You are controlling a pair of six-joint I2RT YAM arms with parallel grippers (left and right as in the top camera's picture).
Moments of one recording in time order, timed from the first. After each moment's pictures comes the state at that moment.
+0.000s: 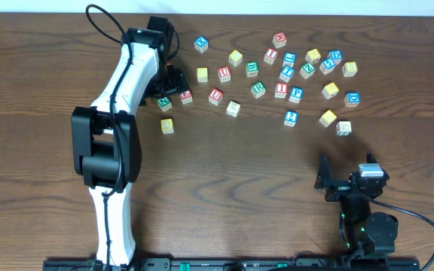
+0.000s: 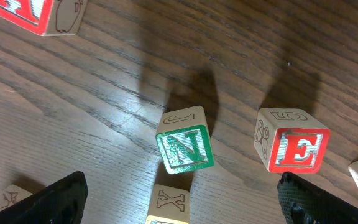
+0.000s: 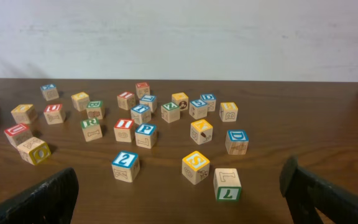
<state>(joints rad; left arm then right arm) -0.17 2.25 1.93 -1.18 -0.05 -0.54 0.03 0.01 0.01 -0.07 0.00 0.02</state>
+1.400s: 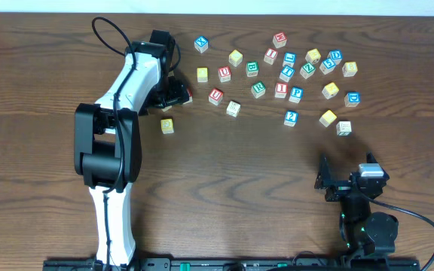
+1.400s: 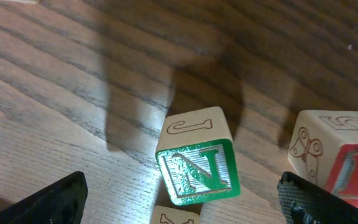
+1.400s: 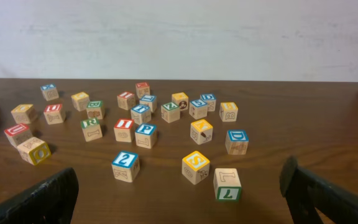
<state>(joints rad) -0.17 2.25 1.79 -1.08 -0.04 -0.54 0.03 0.01 0.01 -0.07 -0.01 0.02</state>
